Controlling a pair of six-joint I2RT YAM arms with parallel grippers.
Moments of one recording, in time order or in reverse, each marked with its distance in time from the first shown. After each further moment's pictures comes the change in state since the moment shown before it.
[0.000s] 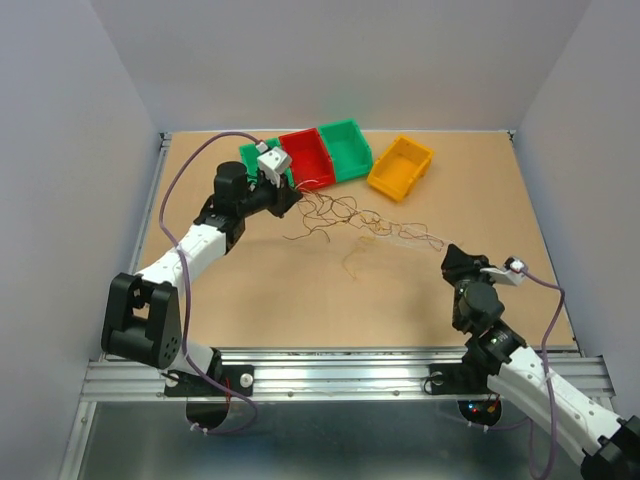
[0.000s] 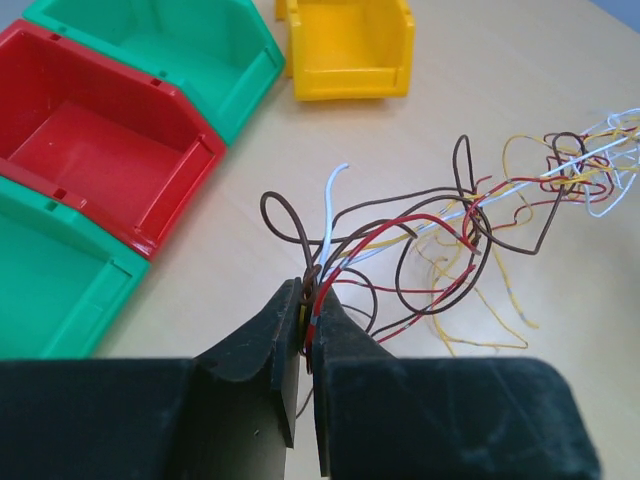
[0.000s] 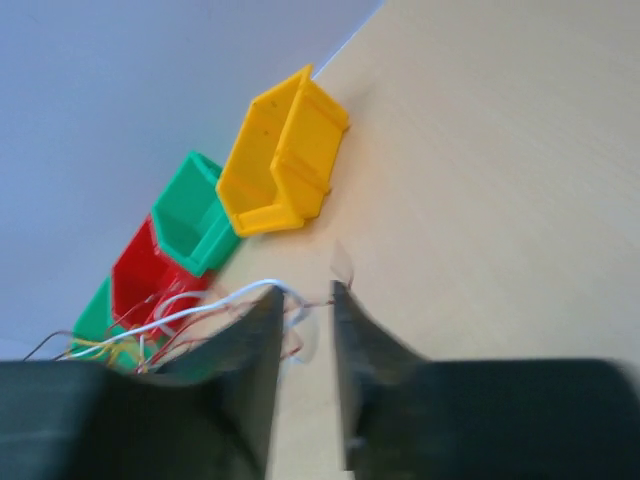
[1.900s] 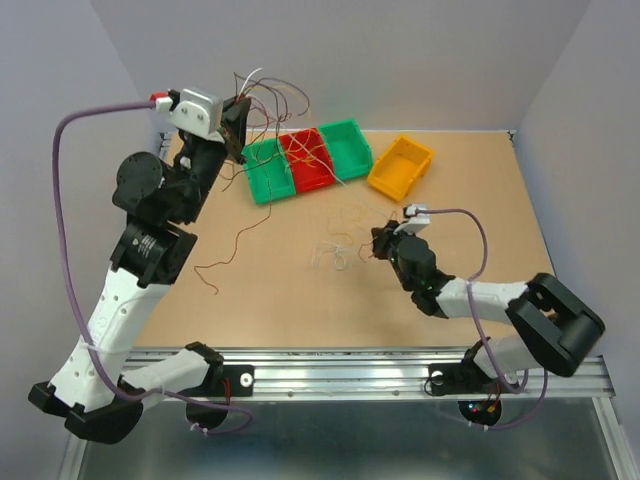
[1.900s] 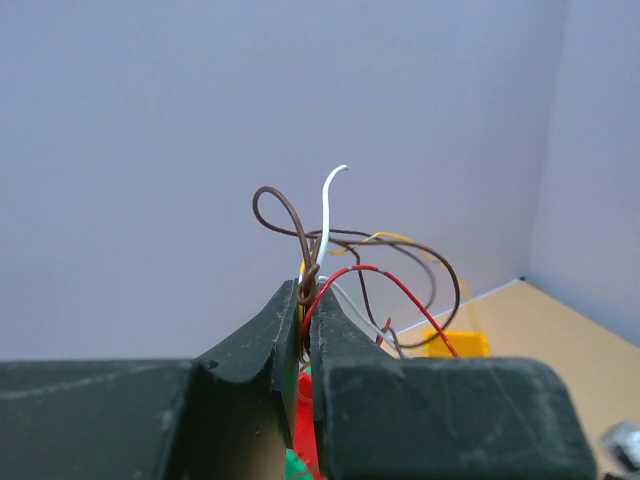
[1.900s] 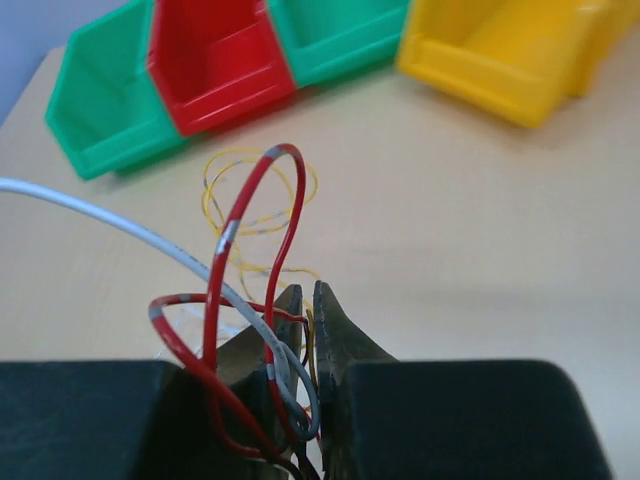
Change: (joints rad) left arm -0.233 -0.368 0.592 -0.267 -0.583 0.103; right arm 0.129 1.047 0.375 0.542 -0.464 -0.359
